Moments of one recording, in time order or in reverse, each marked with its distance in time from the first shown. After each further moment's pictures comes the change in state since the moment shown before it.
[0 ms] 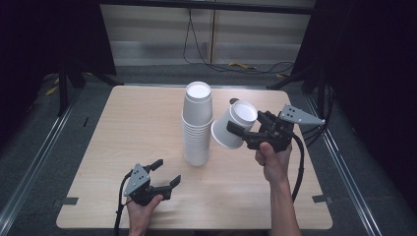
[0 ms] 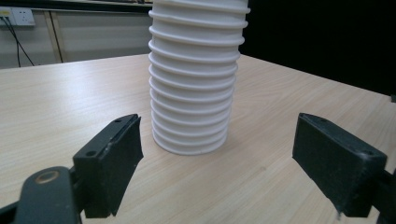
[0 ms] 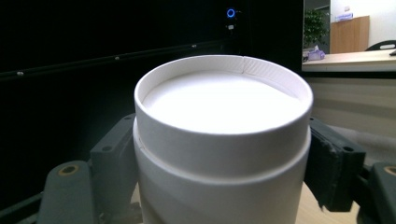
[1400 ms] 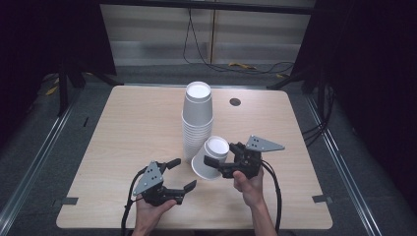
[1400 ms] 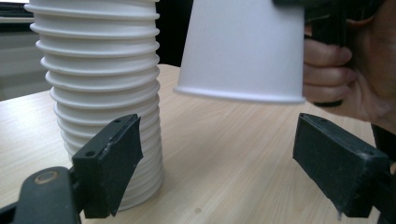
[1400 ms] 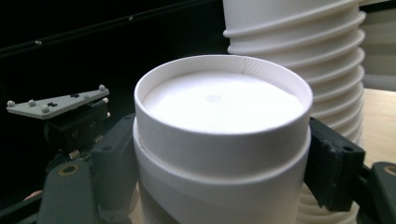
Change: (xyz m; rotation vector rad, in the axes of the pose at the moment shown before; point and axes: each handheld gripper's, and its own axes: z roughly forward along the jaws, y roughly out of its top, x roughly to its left) left arm -0.033 0.034 0.014 -0.033 -0.198 0.059; right arm 0.015 -0.101 0.029 0.126 0.084 0.104
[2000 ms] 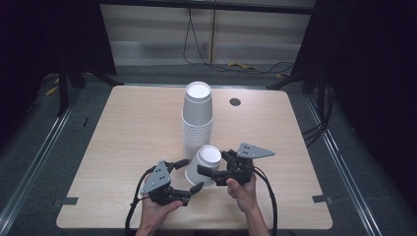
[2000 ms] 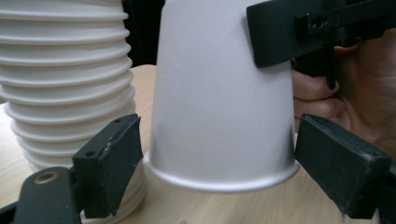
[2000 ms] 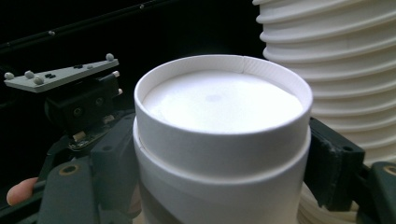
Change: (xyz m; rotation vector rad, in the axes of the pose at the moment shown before) left arm -0.005 0.001 0.015 0.022 -0.074 0.030; right arm 0.005 -0.024 0.013 0.033 0.052 0.017
